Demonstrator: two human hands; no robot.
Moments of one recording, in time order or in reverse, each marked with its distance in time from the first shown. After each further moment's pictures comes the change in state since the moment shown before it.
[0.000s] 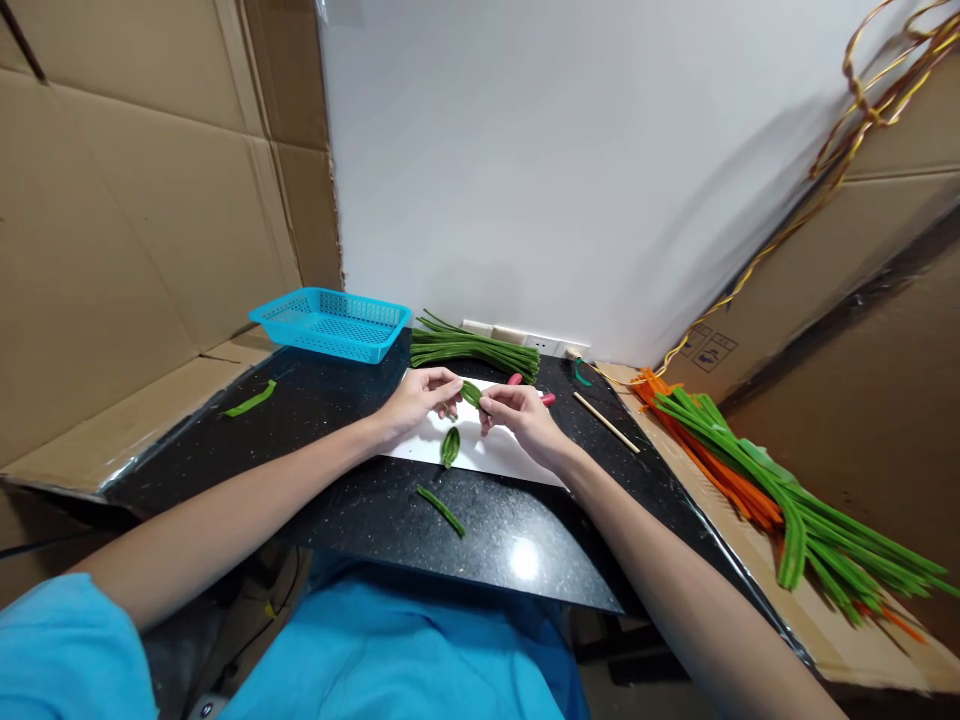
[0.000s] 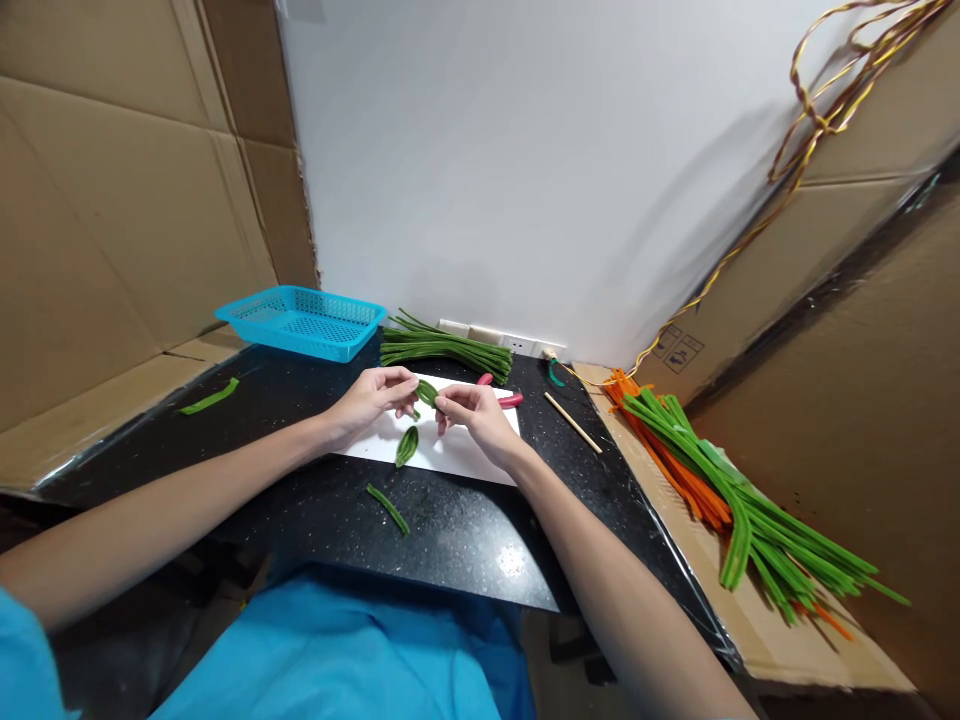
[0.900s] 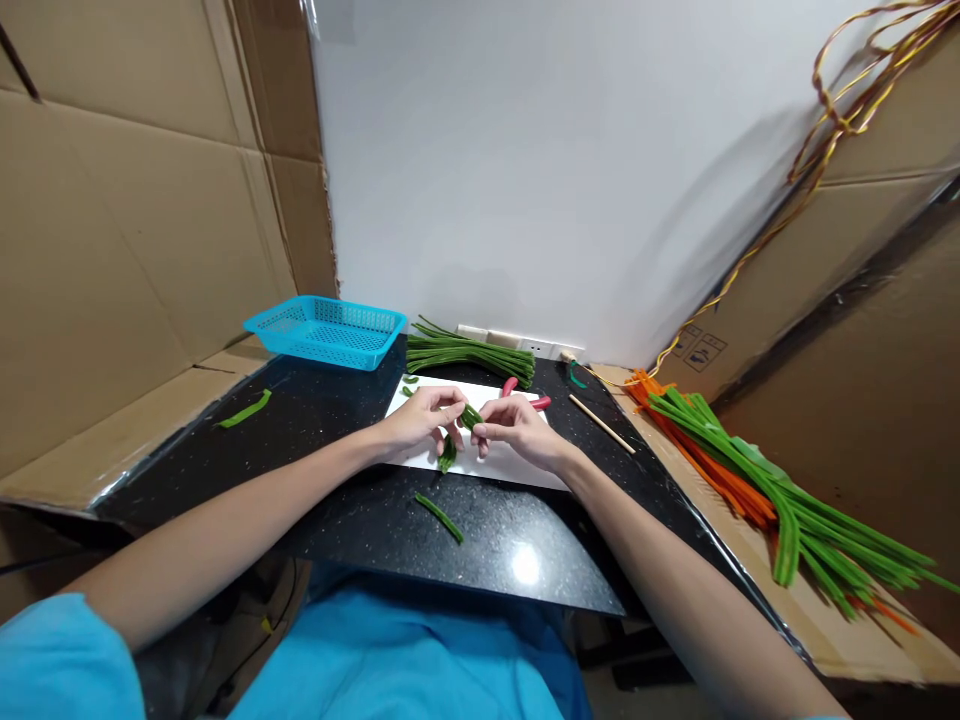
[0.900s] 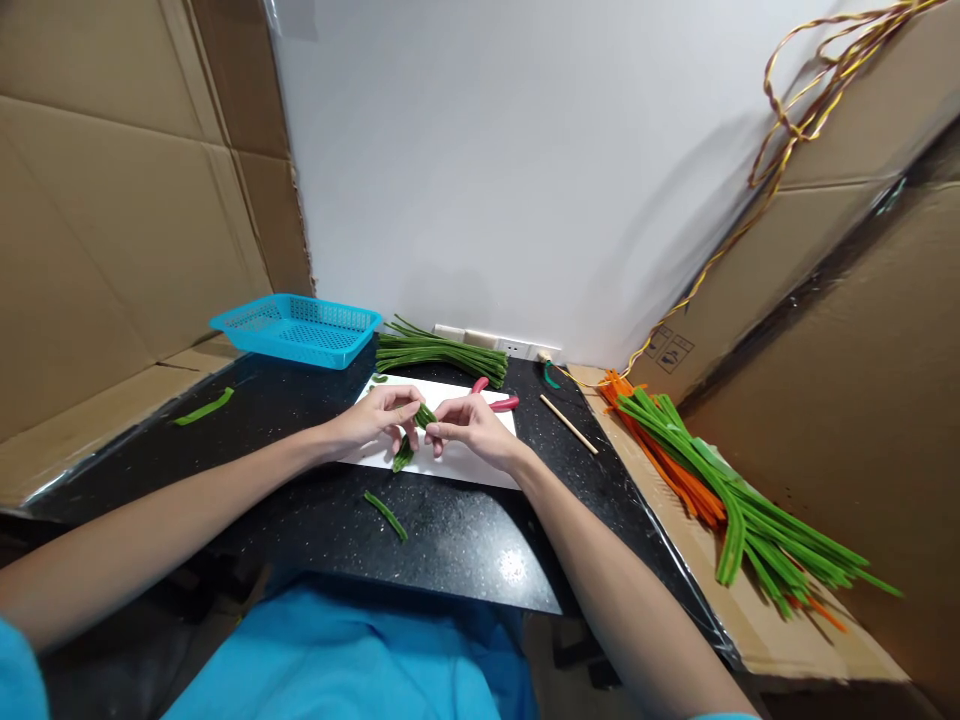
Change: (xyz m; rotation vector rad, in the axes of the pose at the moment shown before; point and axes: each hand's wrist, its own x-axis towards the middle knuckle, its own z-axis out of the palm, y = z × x) left_hand -0.002 -0.002 0.002 0.029 -0.205 -0.128; right_hand -0.006 -0.002 -0.005 -0.029 -0.167 0.070
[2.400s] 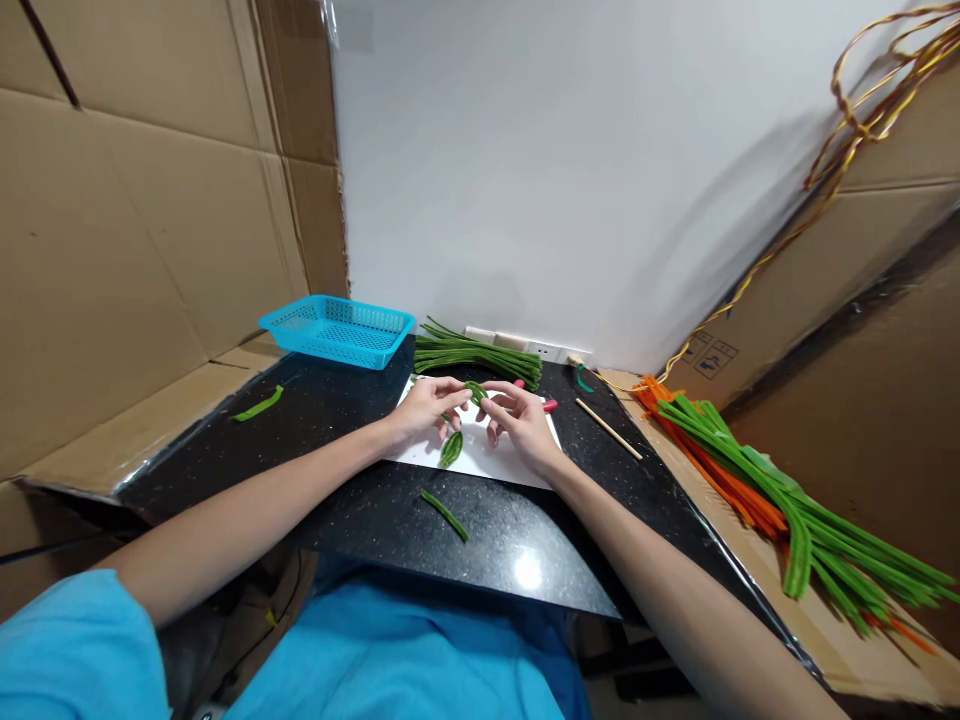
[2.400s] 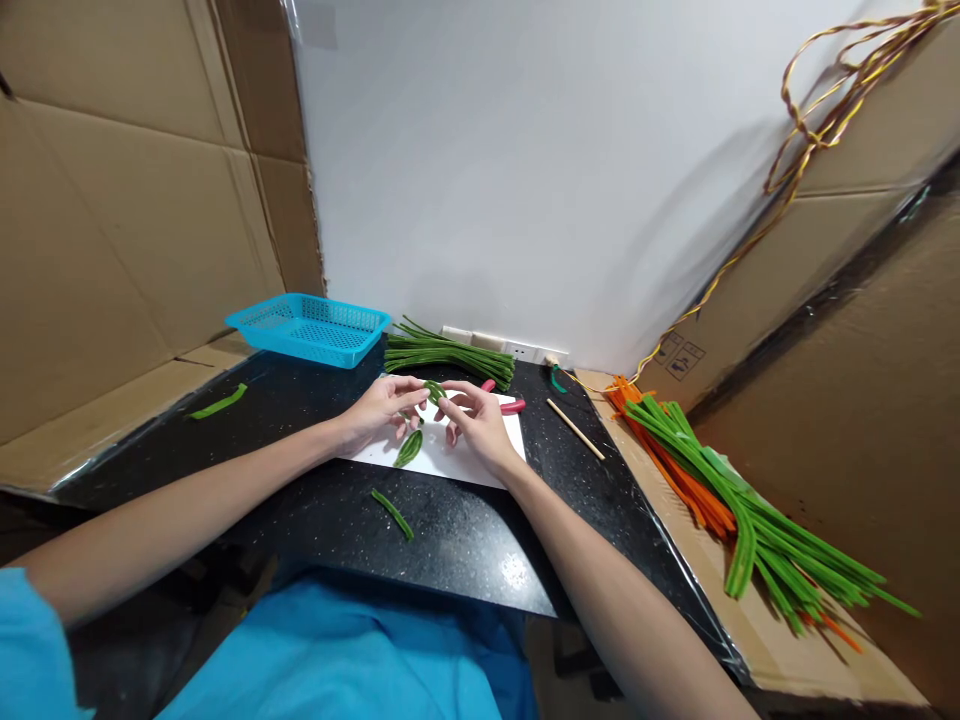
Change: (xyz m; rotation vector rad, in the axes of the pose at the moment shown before) left_hand 0.006 -0.005 -0.001 -0.099 0.183 0.021; right_hand 0.011 0.013 0.012 -0.079 0.348 -0.153
